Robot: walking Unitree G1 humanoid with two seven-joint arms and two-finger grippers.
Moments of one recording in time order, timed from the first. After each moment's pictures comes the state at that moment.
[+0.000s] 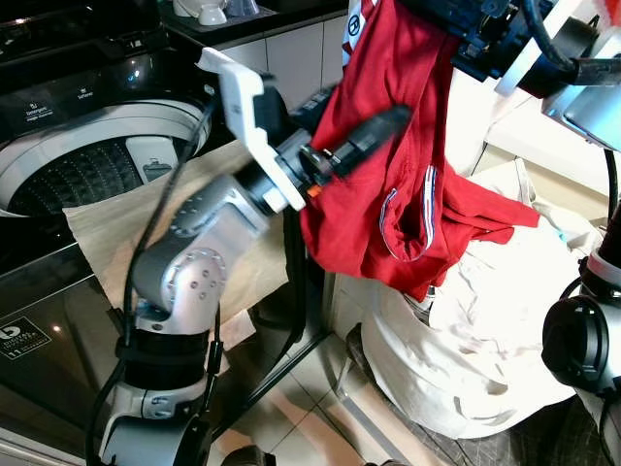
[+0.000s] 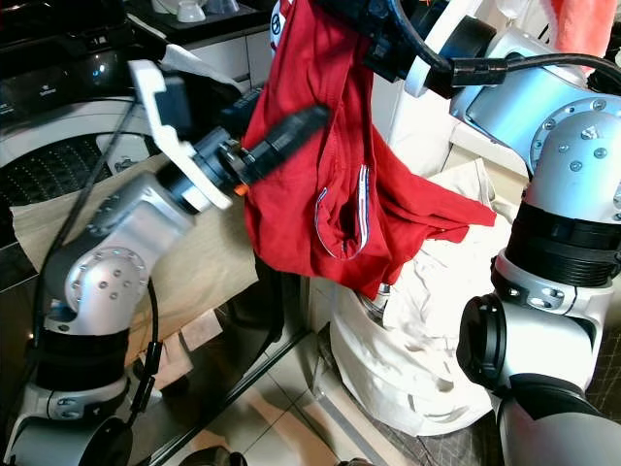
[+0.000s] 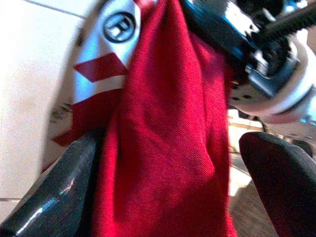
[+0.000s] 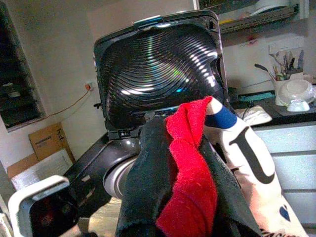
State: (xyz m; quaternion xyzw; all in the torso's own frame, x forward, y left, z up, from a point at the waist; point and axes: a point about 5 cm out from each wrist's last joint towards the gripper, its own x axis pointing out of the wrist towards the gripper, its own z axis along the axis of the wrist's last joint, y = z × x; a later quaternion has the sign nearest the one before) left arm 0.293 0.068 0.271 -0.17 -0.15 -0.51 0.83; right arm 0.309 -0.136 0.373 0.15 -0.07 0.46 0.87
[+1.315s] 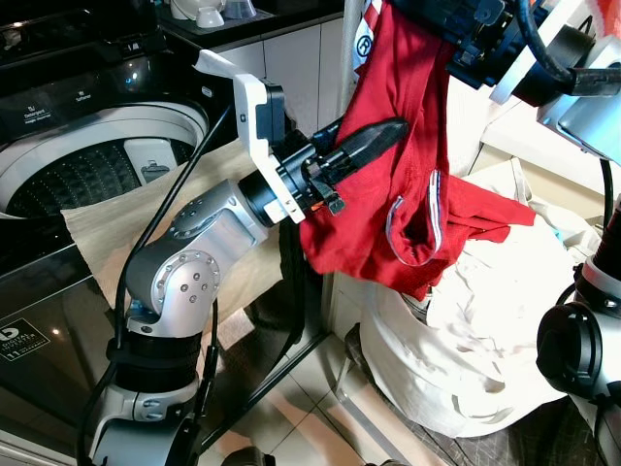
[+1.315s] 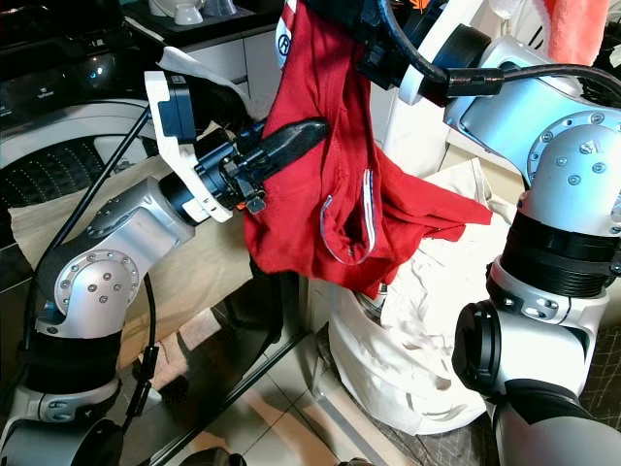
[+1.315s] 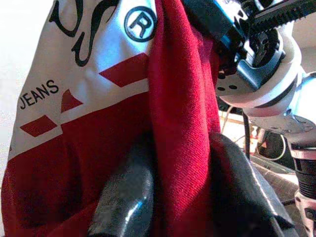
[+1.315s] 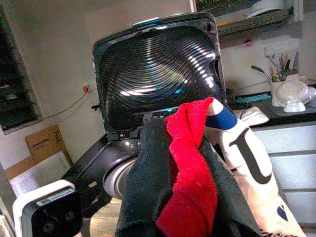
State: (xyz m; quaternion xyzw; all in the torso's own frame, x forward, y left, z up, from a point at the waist) left arm 0.289 0.071 0.267 -0.19 -0.12 -0.54 0.81; right arm 0.303 -0.133 0.370 0.15 -0.08 0.46 0.87
